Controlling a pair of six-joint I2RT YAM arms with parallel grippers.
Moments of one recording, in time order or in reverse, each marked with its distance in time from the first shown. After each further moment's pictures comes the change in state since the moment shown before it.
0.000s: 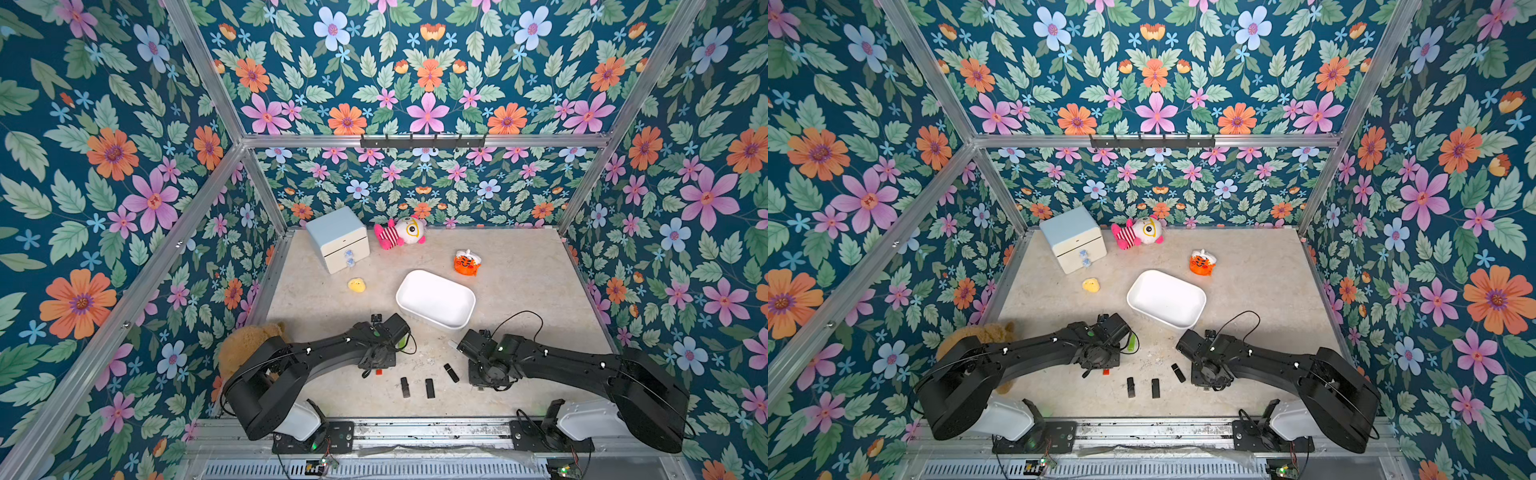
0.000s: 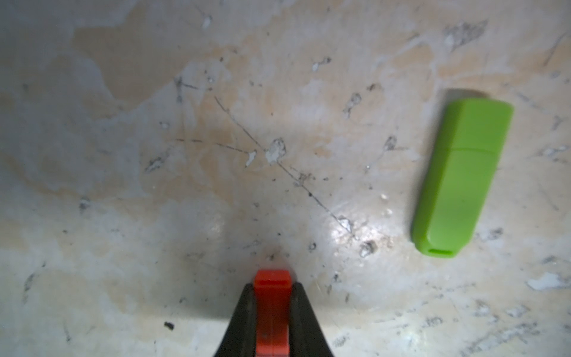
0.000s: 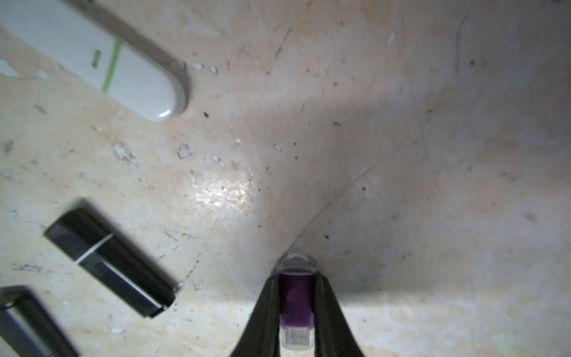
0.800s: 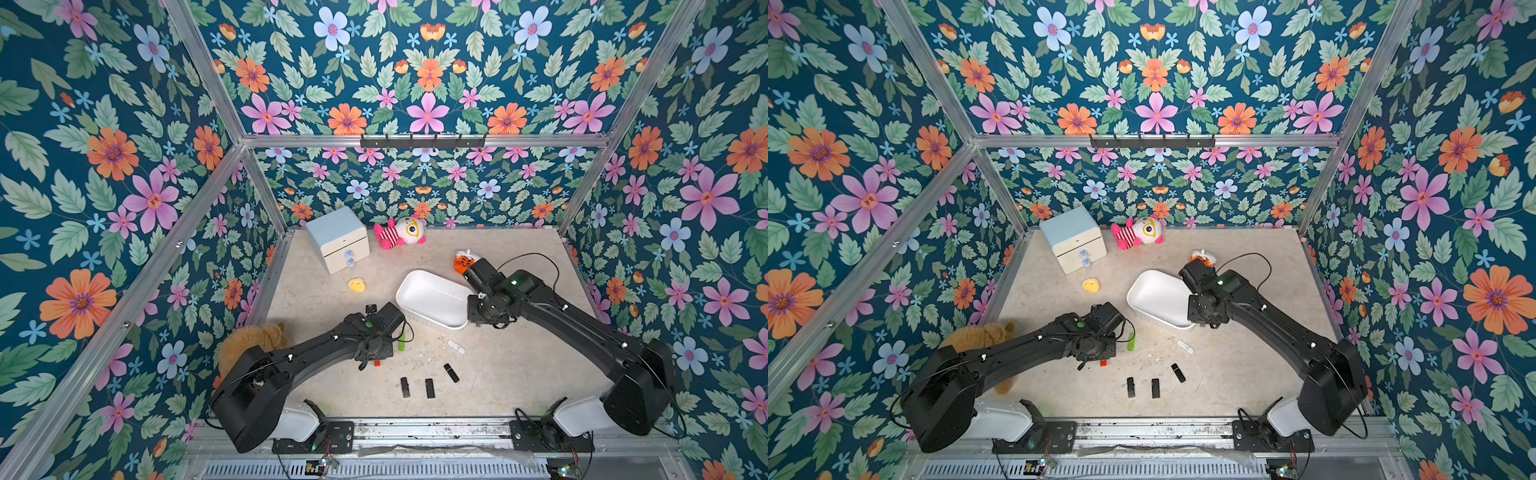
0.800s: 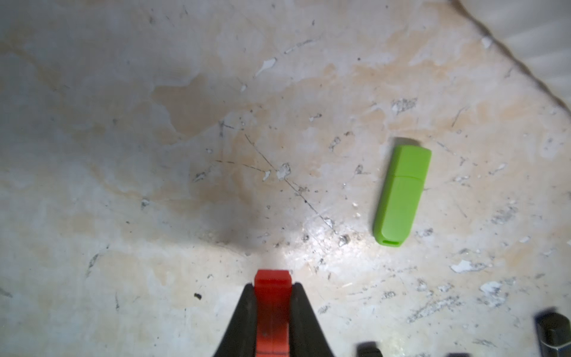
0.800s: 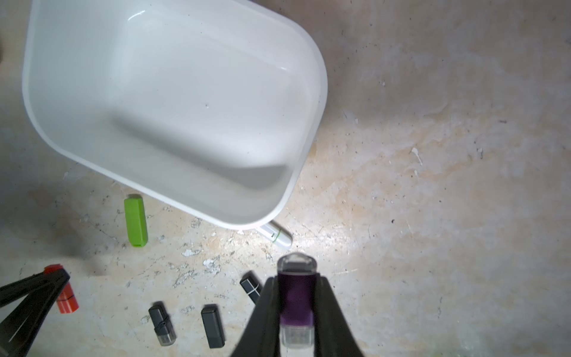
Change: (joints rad) left arm 0.062 -0.099 0.097 -0.124 -0.006 0.021; right arm -0.283 0.177 0.677 -0.282 0.071 -0.303
